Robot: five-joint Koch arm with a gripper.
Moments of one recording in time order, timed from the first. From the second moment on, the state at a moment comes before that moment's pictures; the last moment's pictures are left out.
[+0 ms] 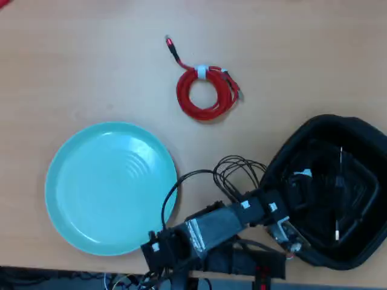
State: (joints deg) arm 151.7 130.6 151.2 8.3 17.9
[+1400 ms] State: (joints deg) arm 146.1 130.6 95.4 67.1 15.2
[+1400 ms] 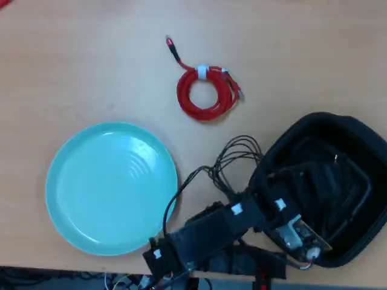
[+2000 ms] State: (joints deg) arm 83.6 115.9 100.0 54.3 17.1
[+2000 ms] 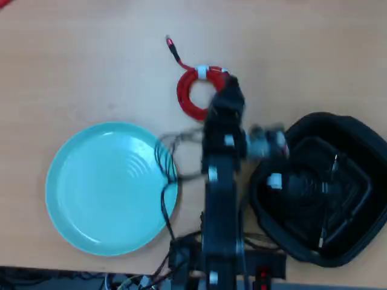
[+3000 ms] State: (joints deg) arm 71.6 91.0 100.0 58.9 17.8
